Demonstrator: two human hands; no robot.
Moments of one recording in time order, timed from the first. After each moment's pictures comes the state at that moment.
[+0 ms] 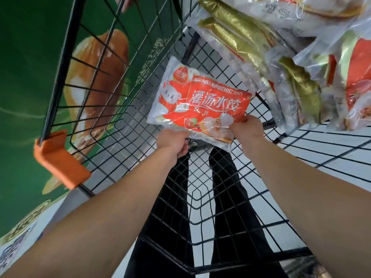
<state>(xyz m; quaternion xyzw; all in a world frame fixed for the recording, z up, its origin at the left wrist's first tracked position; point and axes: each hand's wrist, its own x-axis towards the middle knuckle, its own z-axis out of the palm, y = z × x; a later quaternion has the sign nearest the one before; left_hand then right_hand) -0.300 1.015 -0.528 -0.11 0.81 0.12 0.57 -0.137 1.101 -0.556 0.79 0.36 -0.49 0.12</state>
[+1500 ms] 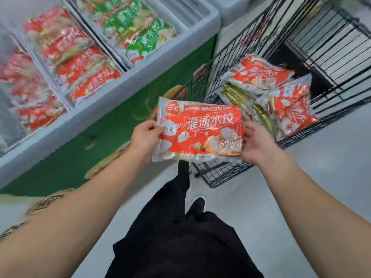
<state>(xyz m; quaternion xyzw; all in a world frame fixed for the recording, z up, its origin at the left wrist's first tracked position) -0.380 0.825 -0.235 0.09 0.80 0.43 0.42 -0.147 0.964 -0.214 0.62 0.18 -0.75 -0.15</state>
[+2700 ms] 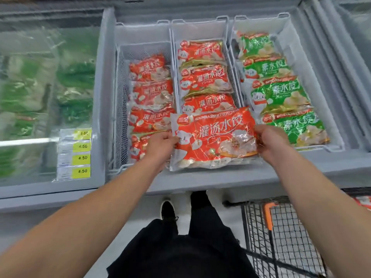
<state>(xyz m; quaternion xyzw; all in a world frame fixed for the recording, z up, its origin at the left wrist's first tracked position) -0.741 0.704 -0.219 -0.12 0.77 0.53 0.32 -0.643 0.957 -0.185 0.56 0.53 -0.63 -0.07</state>
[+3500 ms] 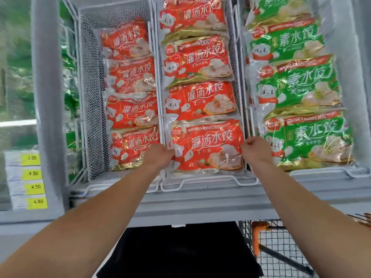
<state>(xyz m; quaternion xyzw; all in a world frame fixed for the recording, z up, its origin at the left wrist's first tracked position) -0.792 0.794 -0.308 -0.13 0.86 0.22 0.44 -0.689 1.038 -0.312 0.51 0.76 -0.37 0.18</state>
